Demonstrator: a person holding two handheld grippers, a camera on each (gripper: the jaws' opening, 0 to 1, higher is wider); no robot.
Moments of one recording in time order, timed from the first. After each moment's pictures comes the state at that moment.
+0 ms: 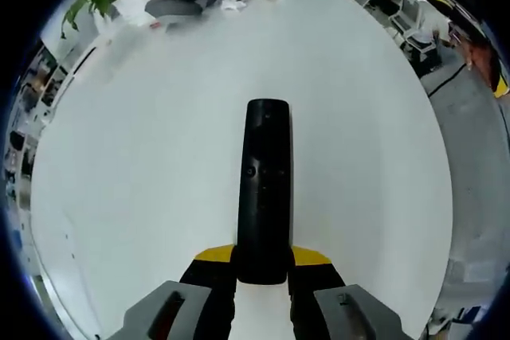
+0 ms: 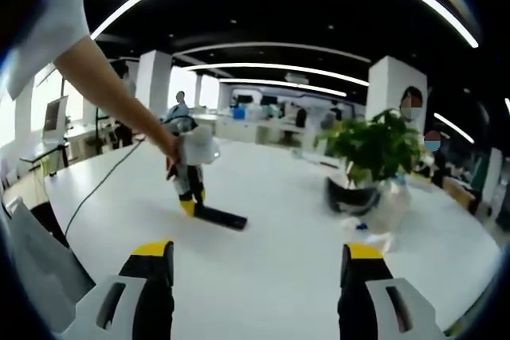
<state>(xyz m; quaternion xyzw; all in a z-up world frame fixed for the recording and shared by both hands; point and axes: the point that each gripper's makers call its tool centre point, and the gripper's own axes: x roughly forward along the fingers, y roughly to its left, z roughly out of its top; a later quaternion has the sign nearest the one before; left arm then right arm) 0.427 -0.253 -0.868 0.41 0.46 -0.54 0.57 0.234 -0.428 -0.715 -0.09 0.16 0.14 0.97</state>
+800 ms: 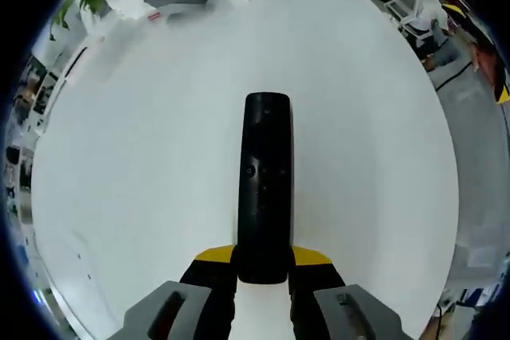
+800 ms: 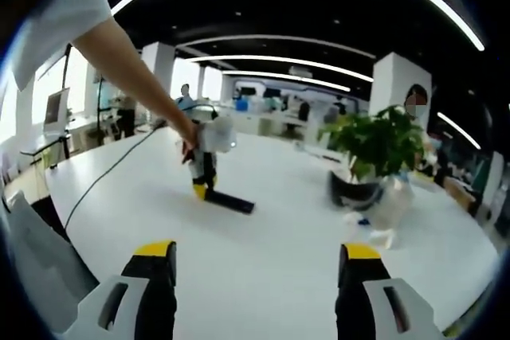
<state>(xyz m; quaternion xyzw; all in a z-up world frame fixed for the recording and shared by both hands) 0.466 -0.253 -0.868 0.45 0.47 -0.55 0.53 0.234 -0.425 -0.724 -0.10 0.19 0.14 0.97</state>
